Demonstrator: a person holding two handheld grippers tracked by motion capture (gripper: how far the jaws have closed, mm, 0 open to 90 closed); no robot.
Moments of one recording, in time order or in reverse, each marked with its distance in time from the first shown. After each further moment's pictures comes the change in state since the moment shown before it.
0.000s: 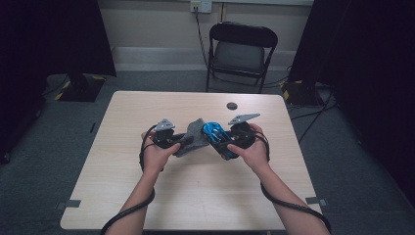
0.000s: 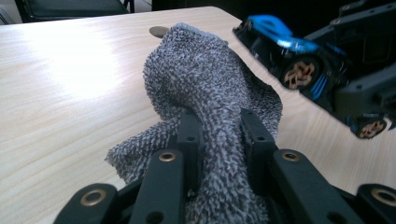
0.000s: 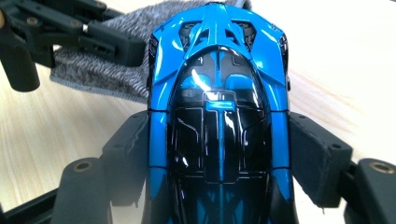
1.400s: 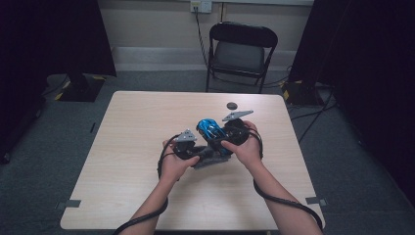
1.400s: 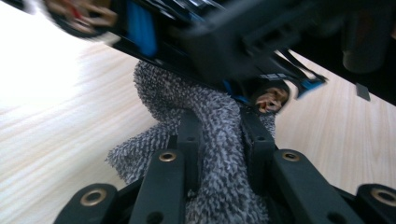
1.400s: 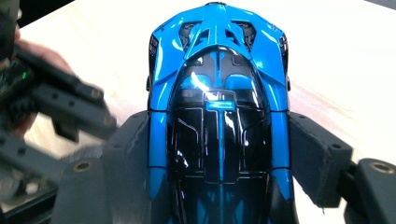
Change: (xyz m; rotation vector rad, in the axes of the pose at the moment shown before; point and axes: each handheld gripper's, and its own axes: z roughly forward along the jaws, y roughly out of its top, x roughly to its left) left arm -0.049 -0.016 0.041 0.075 -0.170 0.064; right arm 0.003 0.014 0.014 -0.002 -0.031 0.014
